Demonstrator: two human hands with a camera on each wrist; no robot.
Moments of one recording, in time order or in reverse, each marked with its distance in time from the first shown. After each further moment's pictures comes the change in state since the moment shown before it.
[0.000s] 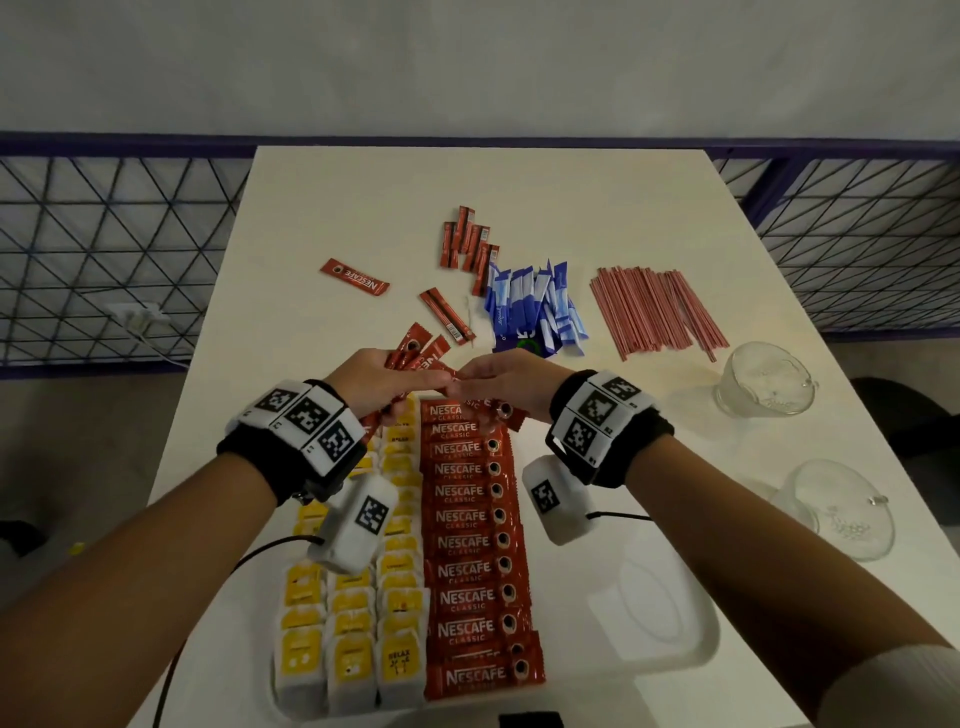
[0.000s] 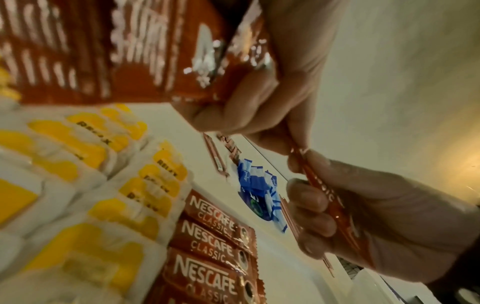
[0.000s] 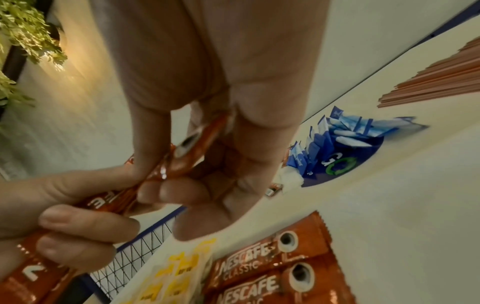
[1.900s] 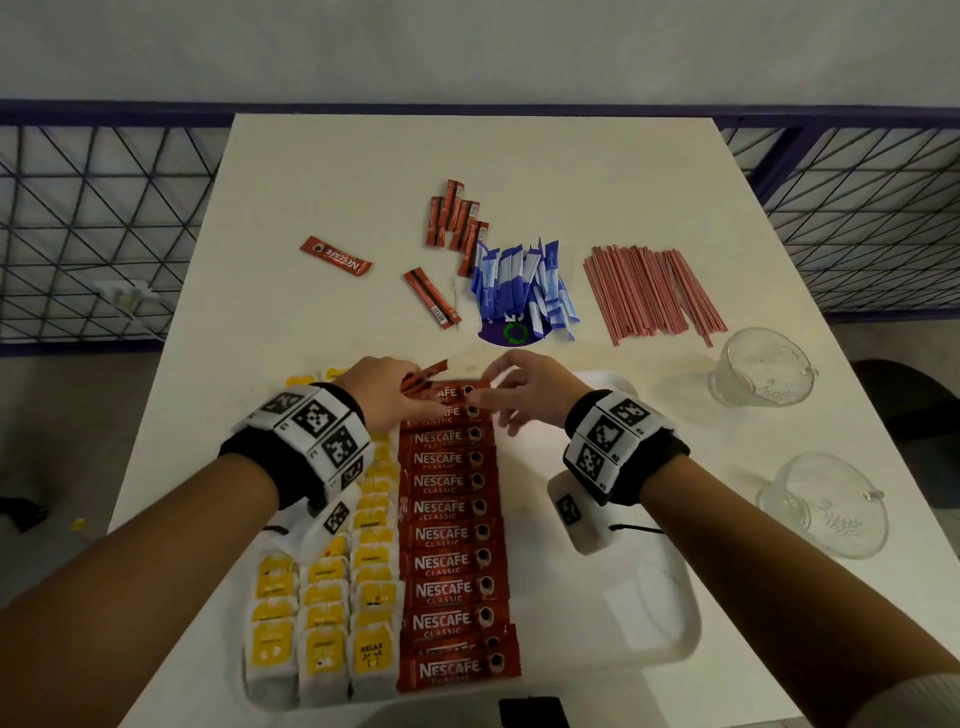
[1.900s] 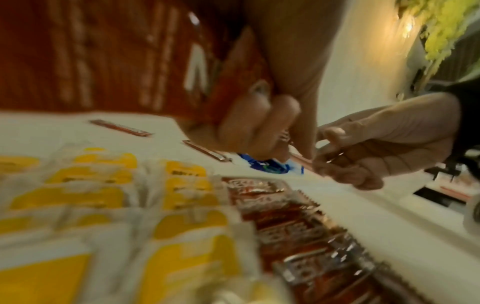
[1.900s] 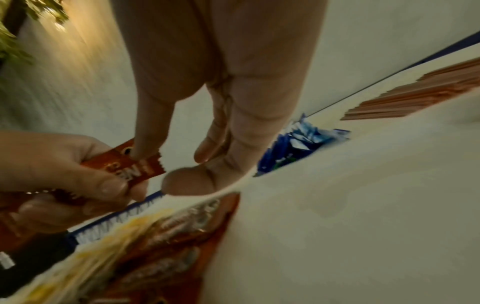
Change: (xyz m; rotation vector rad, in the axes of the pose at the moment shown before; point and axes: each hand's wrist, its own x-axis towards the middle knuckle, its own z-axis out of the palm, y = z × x) left_hand 0.008 0.001 0.026 0.758 -0.072 0.110; right_hand -0.004 0.041 -0.017 0.042 0.151 0.050
